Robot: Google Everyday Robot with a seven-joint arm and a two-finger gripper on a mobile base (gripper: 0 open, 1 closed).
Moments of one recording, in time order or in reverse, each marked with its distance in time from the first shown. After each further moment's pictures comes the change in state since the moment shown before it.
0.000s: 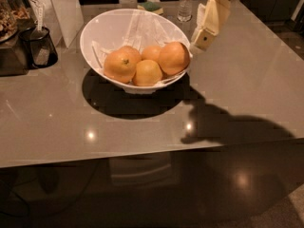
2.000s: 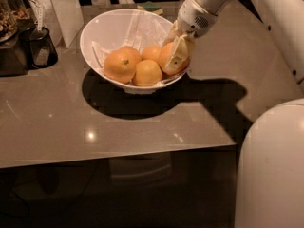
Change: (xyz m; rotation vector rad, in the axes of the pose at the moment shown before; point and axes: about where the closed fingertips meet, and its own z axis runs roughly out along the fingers) arm 0.040 -0.032 0.121 -0.209 0.016 0.050
